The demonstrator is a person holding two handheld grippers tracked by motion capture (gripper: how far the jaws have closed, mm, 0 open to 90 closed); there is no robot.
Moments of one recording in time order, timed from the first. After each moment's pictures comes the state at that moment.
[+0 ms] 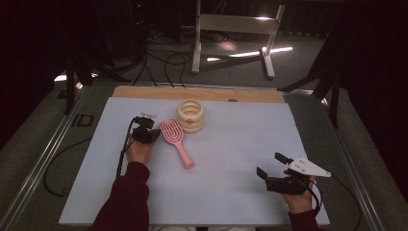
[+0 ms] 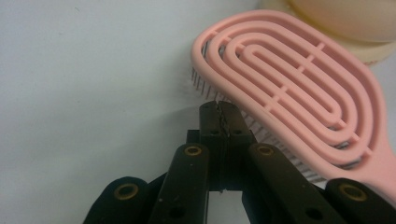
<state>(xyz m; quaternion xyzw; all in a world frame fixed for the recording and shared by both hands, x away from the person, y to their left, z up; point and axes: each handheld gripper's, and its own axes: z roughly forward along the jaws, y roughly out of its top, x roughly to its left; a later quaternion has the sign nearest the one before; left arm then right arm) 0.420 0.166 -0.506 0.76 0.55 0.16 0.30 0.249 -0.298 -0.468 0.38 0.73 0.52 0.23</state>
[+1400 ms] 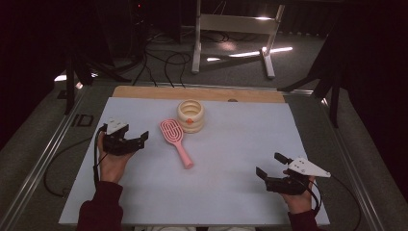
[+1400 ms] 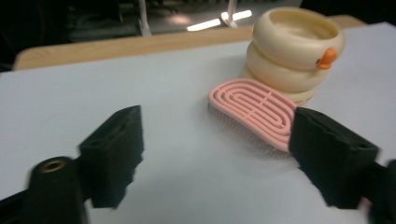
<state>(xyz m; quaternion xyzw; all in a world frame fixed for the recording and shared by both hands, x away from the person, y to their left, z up) 0.325 0.223 -0.448 0.70 0.50 0.26 0.43 0.248 -0.296 -0.468 0.38 0.73 0.52 0.23</state>
